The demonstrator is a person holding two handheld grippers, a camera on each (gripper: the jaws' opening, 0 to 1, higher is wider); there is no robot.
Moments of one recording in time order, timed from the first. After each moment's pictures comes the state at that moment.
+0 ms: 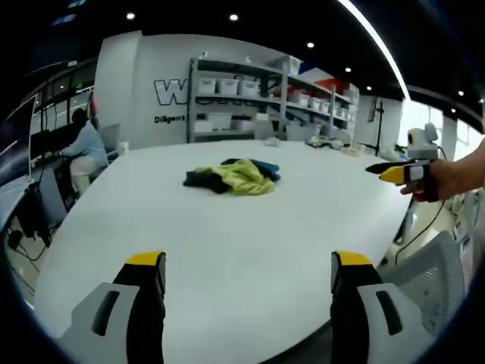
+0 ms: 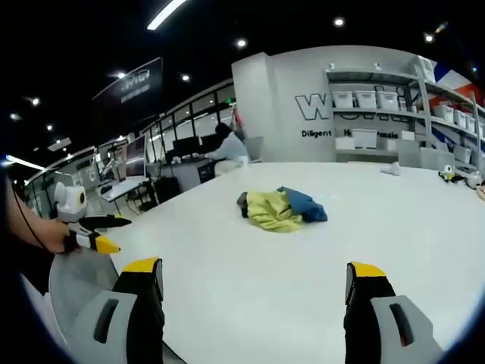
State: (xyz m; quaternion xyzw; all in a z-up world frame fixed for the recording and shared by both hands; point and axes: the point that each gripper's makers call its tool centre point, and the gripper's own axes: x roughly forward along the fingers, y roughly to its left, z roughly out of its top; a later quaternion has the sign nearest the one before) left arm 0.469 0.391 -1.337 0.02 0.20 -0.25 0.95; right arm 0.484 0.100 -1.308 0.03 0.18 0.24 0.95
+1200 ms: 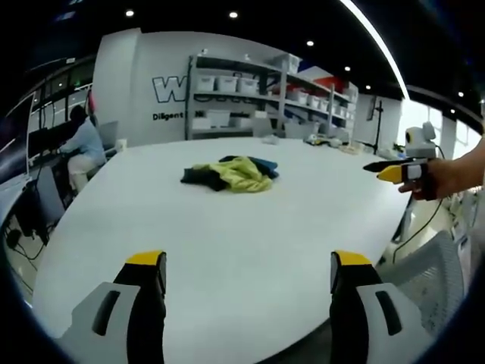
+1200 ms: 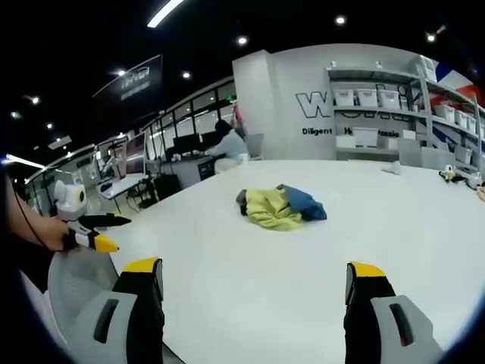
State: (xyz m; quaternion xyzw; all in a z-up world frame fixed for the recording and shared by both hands) left arm 0.469 0.388 -1.340 0.01 0.21 -0.25 0.94; right arm 0.488 0.099 -1.311 0.03 0.19 0.24 0.95
